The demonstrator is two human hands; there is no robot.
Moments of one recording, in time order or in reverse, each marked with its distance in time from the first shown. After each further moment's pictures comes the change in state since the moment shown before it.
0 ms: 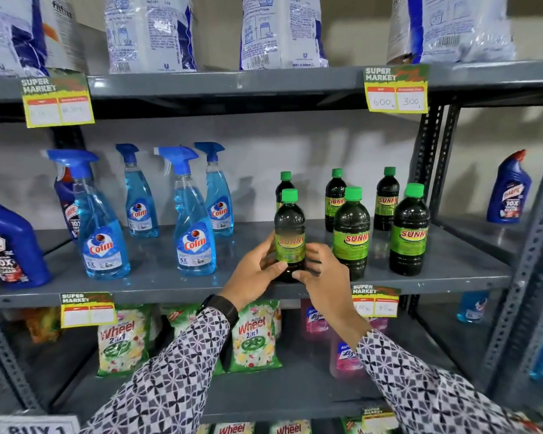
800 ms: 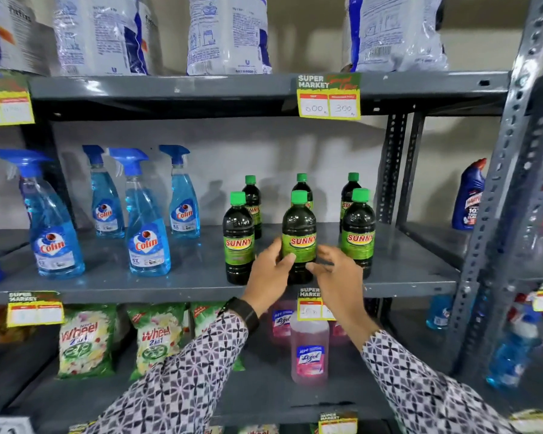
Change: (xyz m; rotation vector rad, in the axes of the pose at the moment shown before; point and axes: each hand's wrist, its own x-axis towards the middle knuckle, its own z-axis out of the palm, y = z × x) left_hand 0.027 0.052 0.132 0.100 0.188 -0.018; right_hand 0.018 0.045 -0.111 -0.072 0.142 -0.037
